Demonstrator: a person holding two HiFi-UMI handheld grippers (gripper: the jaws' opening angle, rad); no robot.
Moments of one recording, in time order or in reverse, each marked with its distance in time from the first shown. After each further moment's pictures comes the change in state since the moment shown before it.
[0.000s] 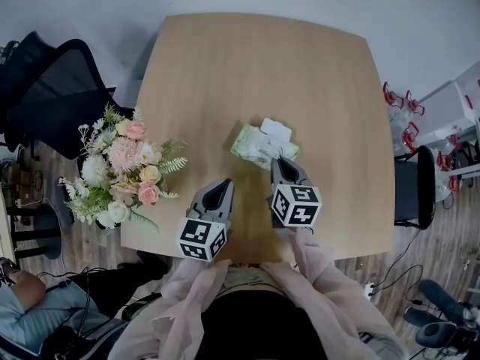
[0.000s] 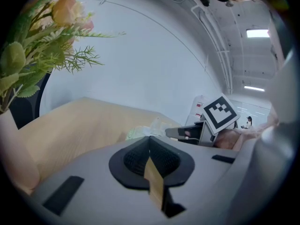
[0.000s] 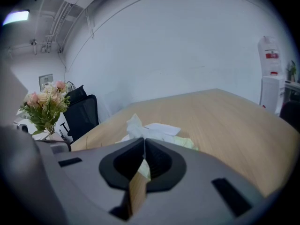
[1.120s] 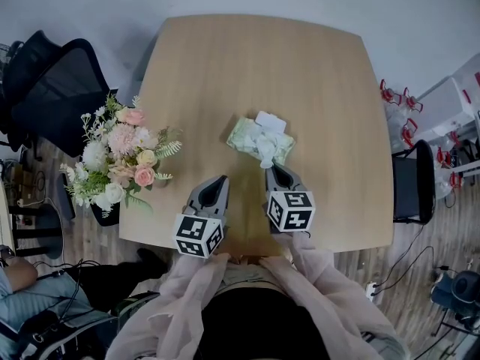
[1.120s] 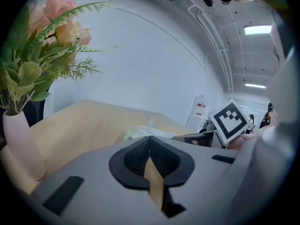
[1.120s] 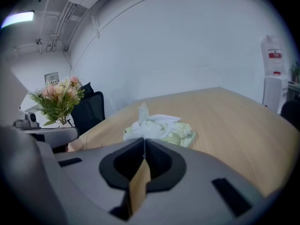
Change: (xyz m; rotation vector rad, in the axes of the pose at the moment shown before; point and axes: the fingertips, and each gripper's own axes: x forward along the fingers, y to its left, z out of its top) left arm -0.018 -0.013 -0.005 0.020 -0.015 0.026; right arm -0.032 0.012 -0.033 -0.027 0.019 0.043
